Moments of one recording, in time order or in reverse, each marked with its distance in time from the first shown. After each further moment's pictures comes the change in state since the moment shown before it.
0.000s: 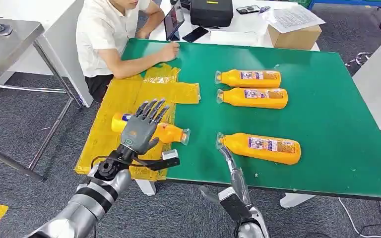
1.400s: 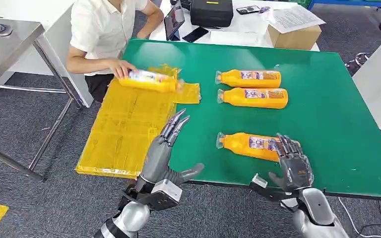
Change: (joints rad) left arm 0.289 -0.104 -0.148 -0.468 0.776 -0.192 -0.241; right arm -0.167 -0.356 -0.158 0.154 0.864 -0.255 0.379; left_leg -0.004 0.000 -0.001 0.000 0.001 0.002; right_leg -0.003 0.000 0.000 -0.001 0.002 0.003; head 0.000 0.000
